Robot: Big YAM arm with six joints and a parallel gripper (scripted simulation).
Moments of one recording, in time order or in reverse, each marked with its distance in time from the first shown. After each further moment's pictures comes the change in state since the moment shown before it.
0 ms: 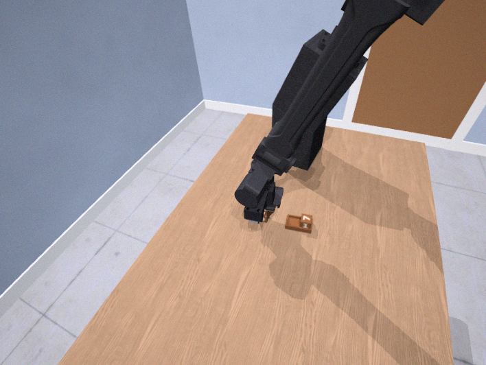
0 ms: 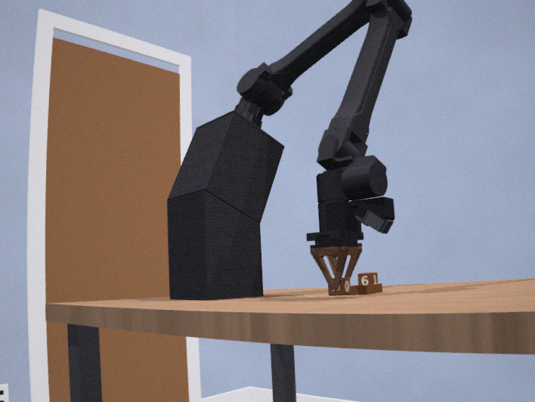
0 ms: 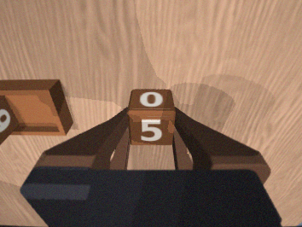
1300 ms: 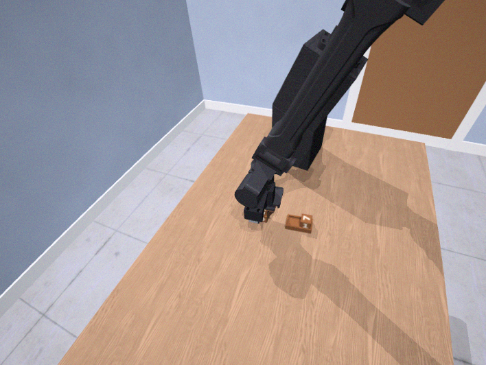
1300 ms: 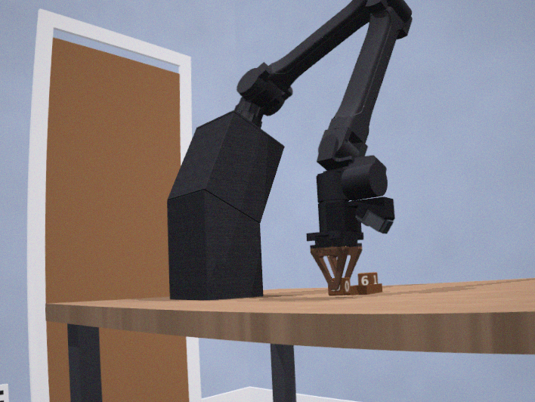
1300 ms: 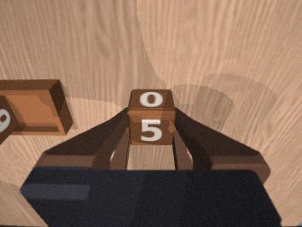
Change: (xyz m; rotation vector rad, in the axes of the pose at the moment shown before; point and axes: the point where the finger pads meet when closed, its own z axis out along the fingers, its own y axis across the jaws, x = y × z) arm 0.000 0.000 0.000 0.000 0.000 0.000
